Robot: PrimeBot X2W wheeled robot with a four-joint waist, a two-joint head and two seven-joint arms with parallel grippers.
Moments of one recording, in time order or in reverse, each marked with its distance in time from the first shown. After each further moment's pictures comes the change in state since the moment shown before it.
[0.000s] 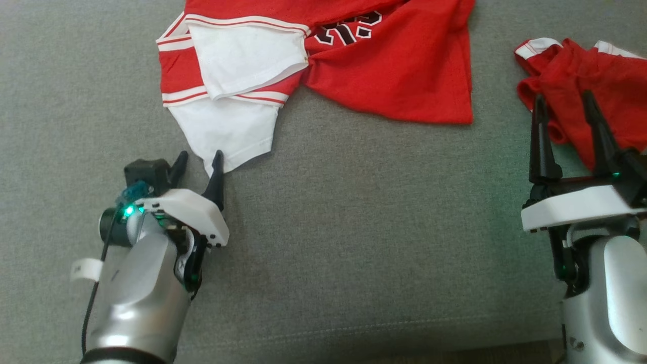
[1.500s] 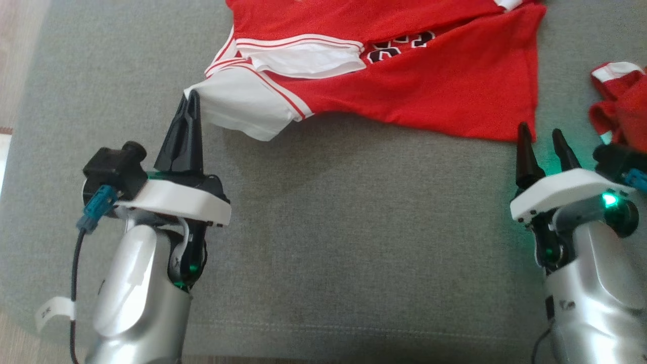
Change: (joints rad) left arm 0.166 -0.033 0.112 -0.573 0.062 -0.028 -0.013; right arm -0.191 0.001 -0.061 0.514 0.226 0.000 0.046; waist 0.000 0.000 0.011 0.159
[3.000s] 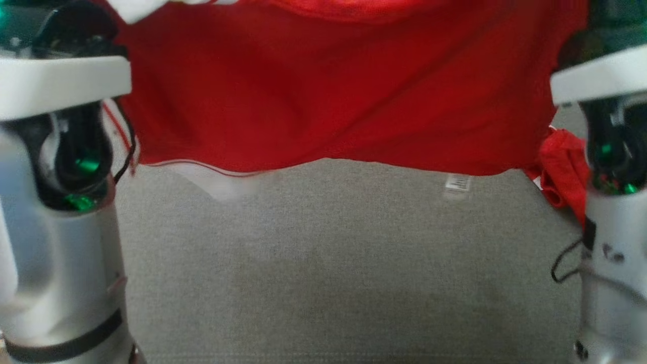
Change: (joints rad) left arm -0.298 0.020 0.128 -0.515 -0.171 0.043 0.230; right arm -0.198 -0.017 0.140 -0.669 -0.019 0.000 0.207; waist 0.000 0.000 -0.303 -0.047
